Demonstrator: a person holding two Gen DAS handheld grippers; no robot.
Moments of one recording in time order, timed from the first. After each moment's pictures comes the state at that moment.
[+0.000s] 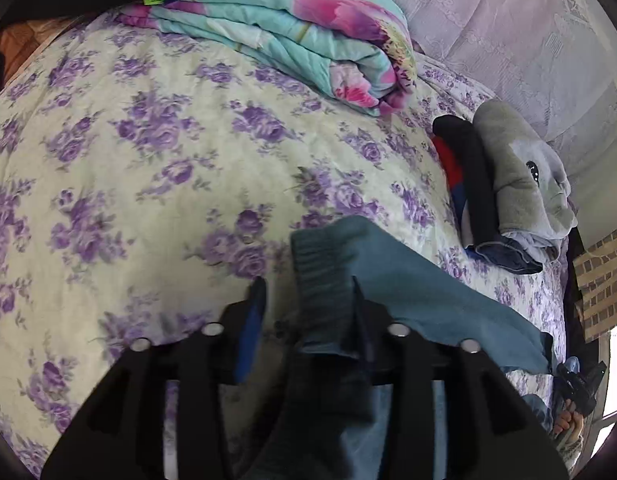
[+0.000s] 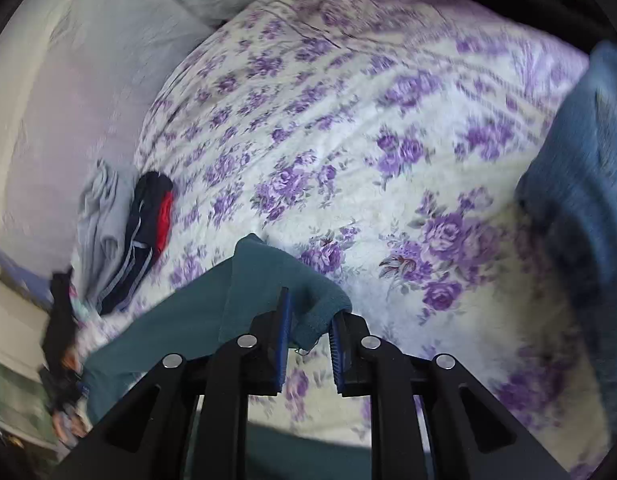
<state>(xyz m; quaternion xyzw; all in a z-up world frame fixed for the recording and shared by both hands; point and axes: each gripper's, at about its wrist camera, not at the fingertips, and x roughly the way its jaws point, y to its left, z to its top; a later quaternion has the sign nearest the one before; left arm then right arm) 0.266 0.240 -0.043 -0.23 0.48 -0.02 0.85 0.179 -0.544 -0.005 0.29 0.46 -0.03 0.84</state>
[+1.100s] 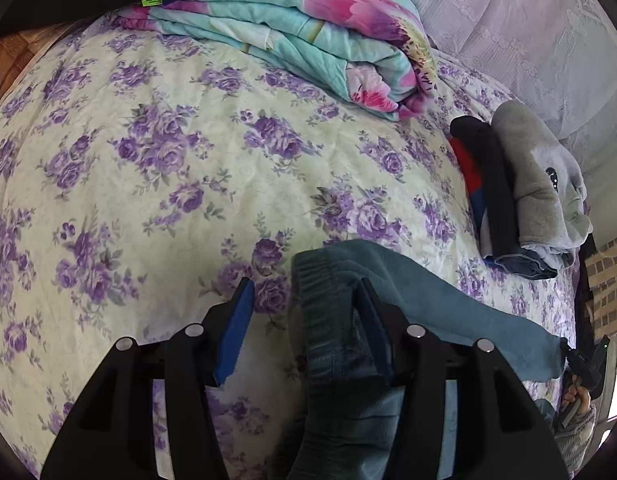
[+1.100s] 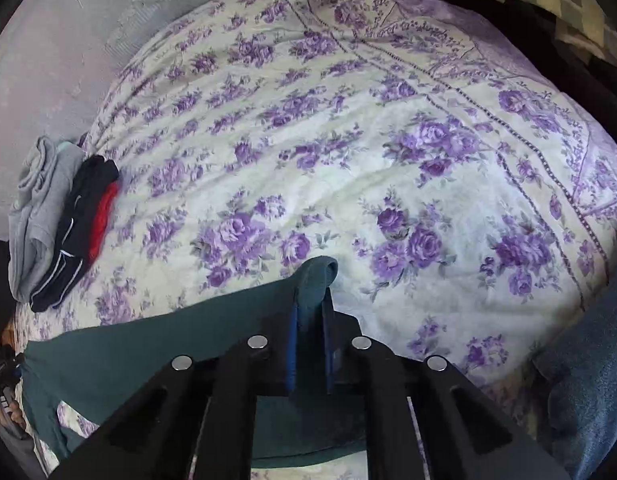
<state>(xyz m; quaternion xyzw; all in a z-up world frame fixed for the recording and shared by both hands) 0.294 0.246 -0.047 -0.21 0.50 -0.01 0.84 0.265 -0.559 -0.024 0.19 0.49 -0.07 0.85</state>
